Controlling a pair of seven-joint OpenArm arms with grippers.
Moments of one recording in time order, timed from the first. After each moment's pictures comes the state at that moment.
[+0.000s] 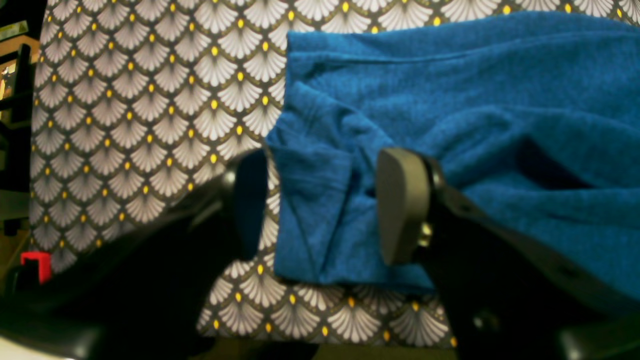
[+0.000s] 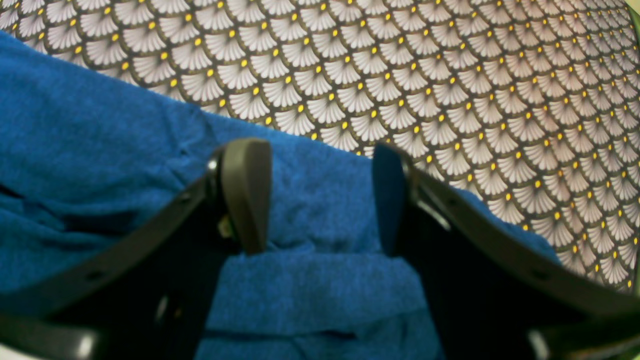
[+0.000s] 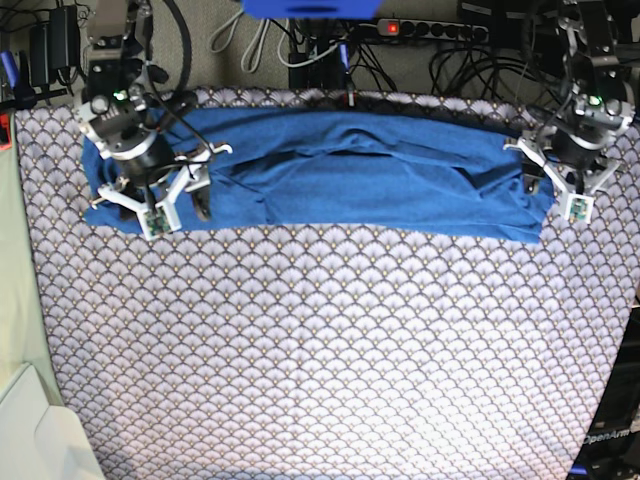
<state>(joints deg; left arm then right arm) 19.9 -17.6 -21.6 104.1 -11.6 -20.0 41.1 -17.9 3.5 8.2 113.3 -0.9 25.6 -37.9</state>
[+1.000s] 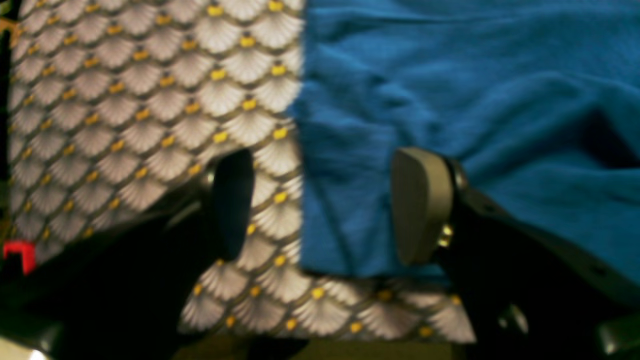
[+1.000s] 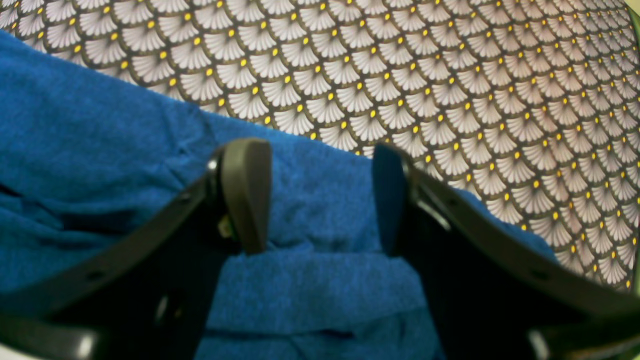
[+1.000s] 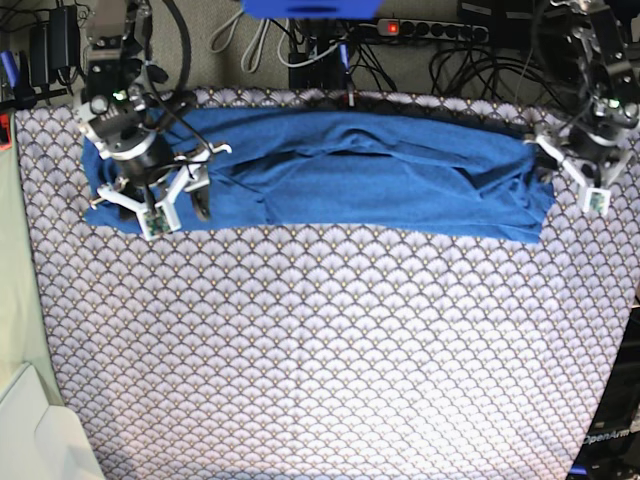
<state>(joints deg) 16.6 -17.1 -29.2 94.1 -12.2 -27.9 41.3 -17.9 3.8 8.2 113.3 -0.9 25.6 -37.9</state>
